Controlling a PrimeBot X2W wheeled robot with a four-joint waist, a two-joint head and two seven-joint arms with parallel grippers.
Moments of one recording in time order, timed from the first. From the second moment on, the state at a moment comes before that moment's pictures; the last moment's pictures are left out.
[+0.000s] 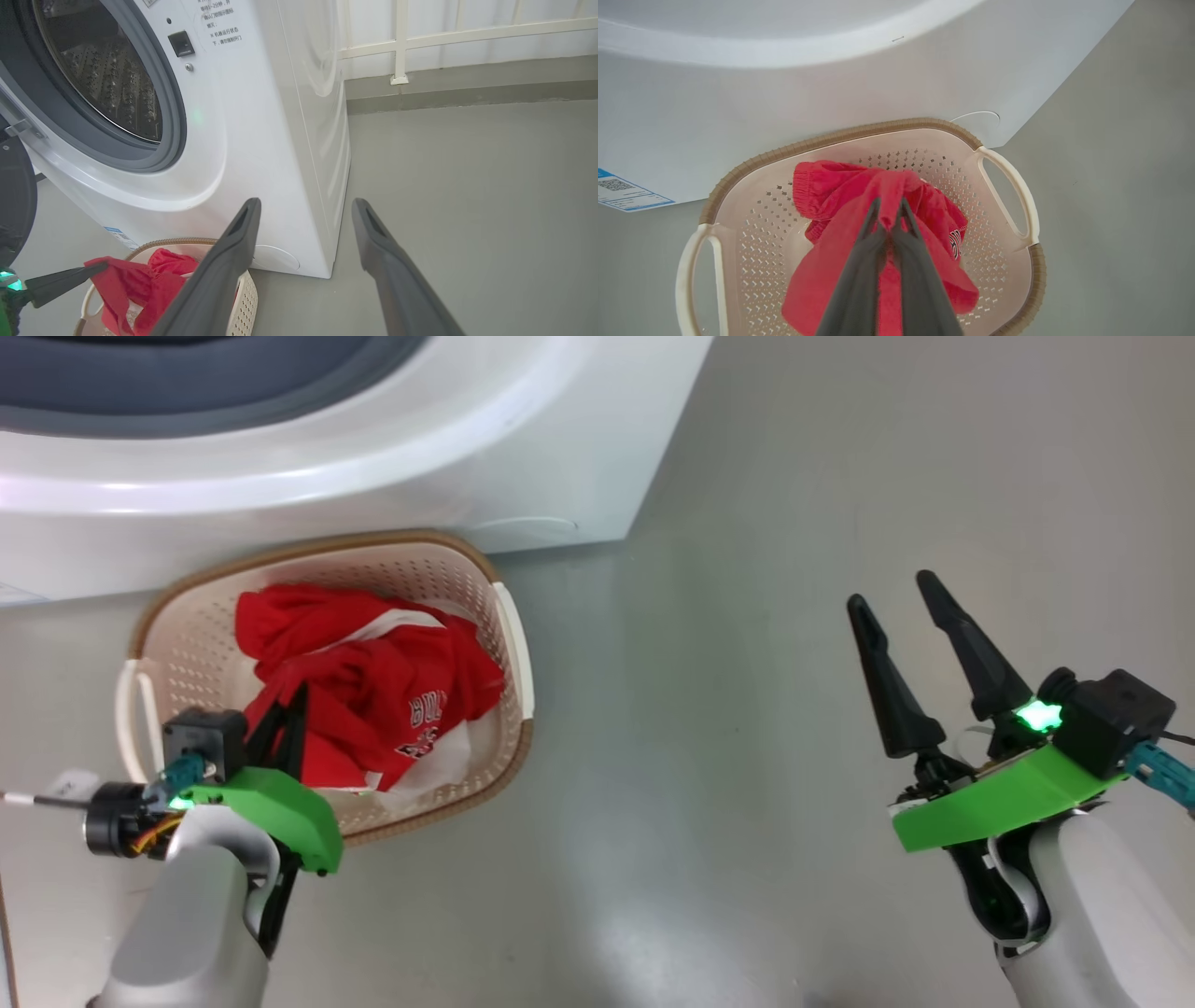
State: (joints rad) left arm -0.63 0.14 -0.24 0.87 -0.23 -0.13 -0.25; right arm -0.36 -0.24 0.20 0.10 0.46 0.13 -0.25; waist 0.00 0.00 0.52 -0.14
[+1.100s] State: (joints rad) left arm -0.87 0.22 -0.43 1.23 -0.41 -0.13 -0.25; right arm -0.44 -0.19 0.25 0.11 0.43 0.13 -0.26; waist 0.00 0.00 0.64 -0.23
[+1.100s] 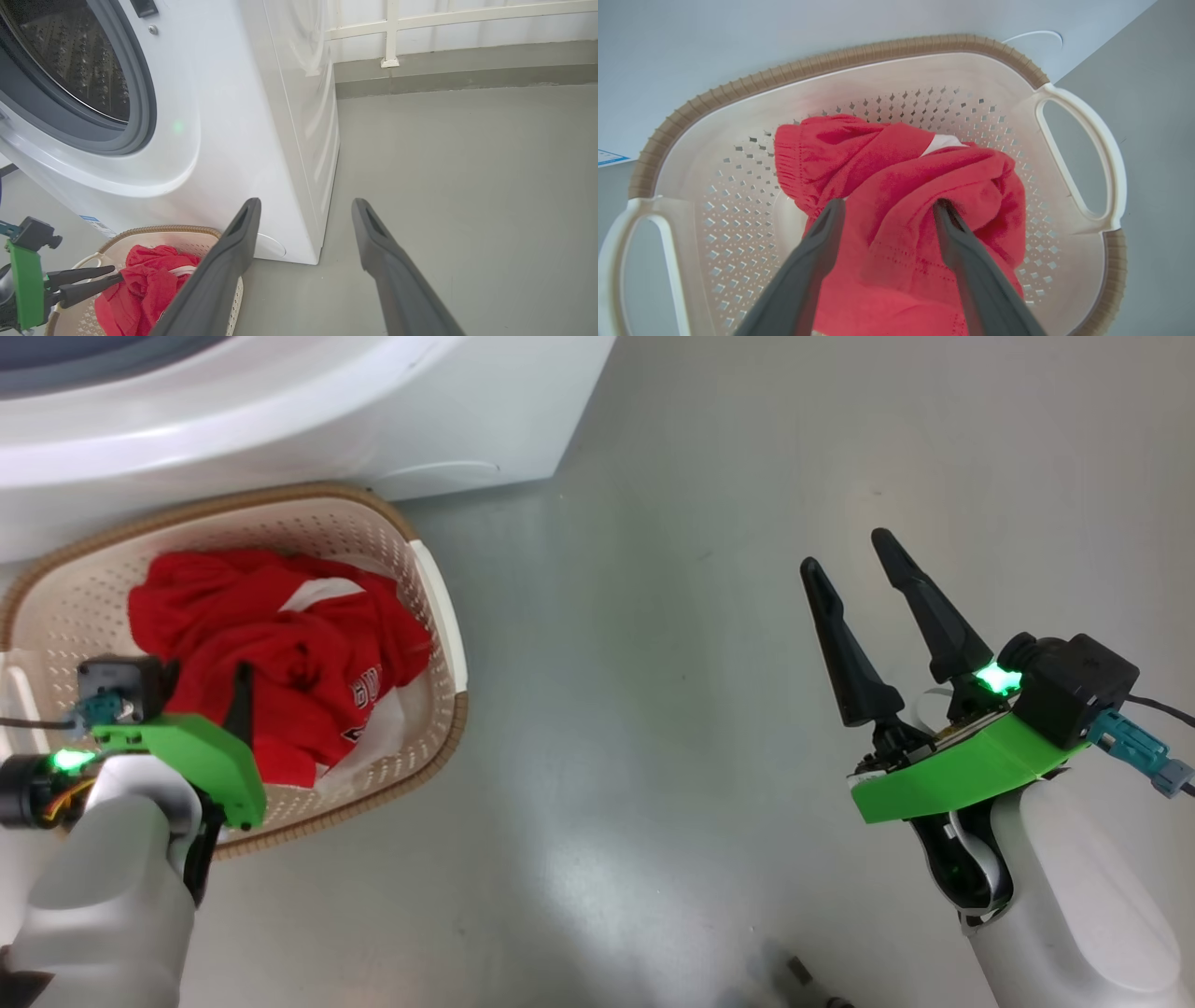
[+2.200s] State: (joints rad) left arm -0.52 0.16 -0.06 0.63 -0.28 -0.13 -0.25; right arm -0.30 -0.29 0.21 0.16 0.46 0.13 -0.26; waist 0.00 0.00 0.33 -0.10
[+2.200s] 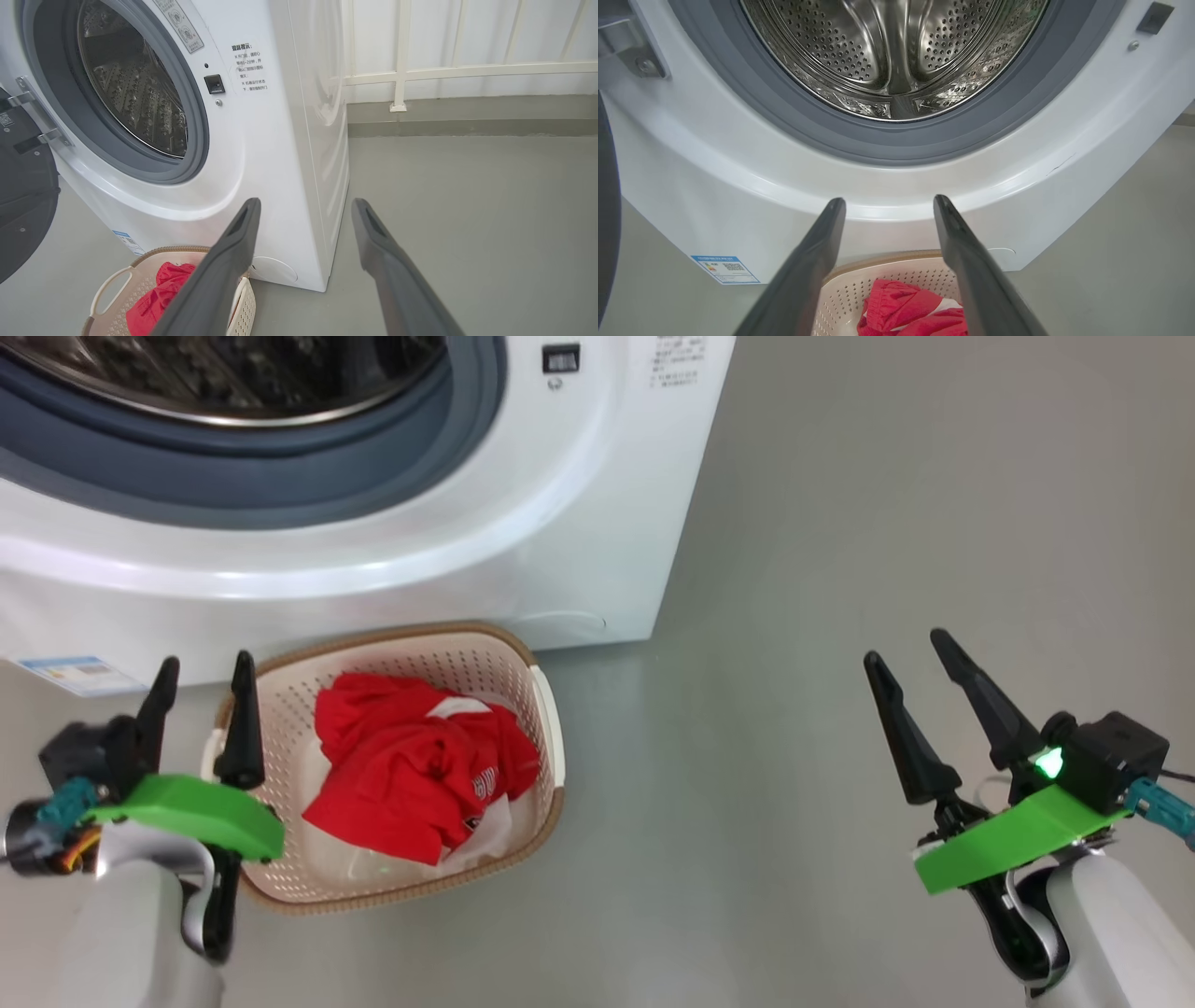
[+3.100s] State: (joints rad) left arm -0.10 0.10 0.08 0.20 -0.21 -0.13 -0.25; right arm -0.16 -0.32 0.18 0.16 0.49 0.13 -0.26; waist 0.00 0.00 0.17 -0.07
